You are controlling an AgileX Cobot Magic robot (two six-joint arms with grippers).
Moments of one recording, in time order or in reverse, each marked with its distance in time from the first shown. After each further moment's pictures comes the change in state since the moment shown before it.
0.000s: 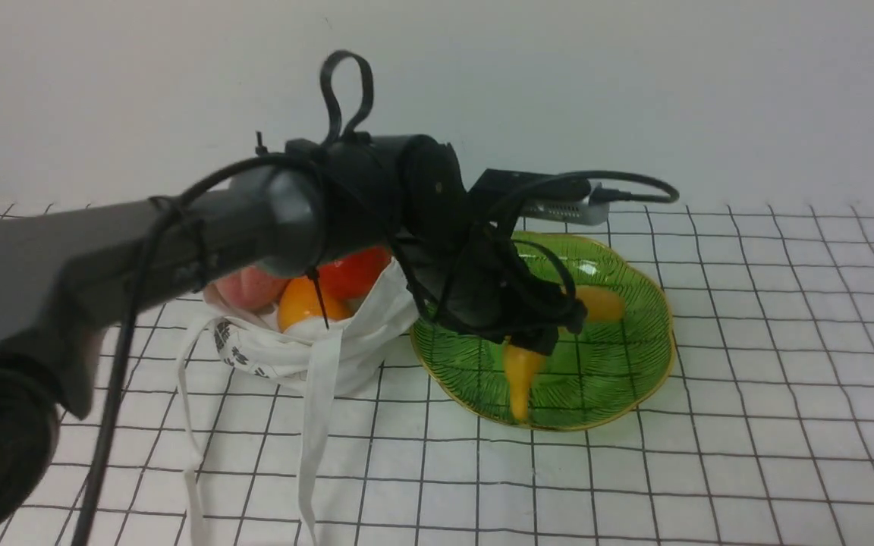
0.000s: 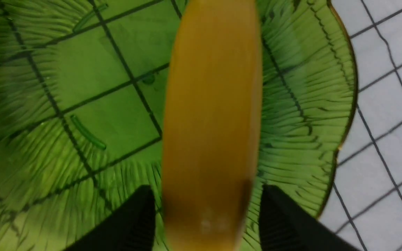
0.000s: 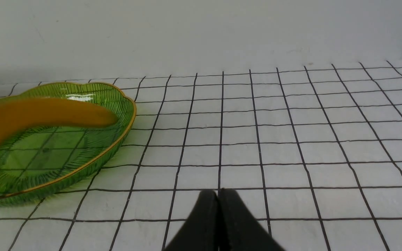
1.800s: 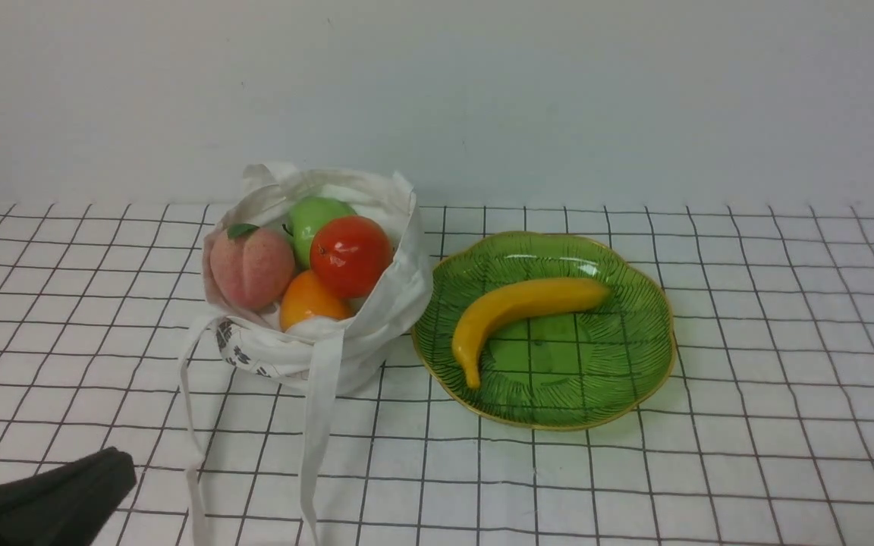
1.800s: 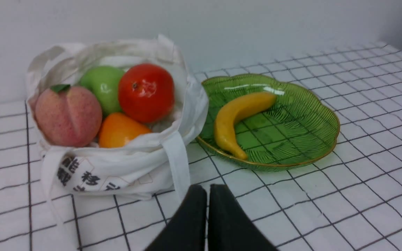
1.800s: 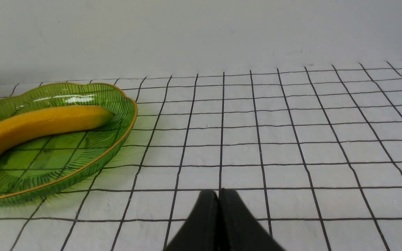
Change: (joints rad) right arm 0.000 0.000 0.000 0.000 0.000 0.000; left arm 0.007 -1.746 1.364 0.650 -0.452 -0.480
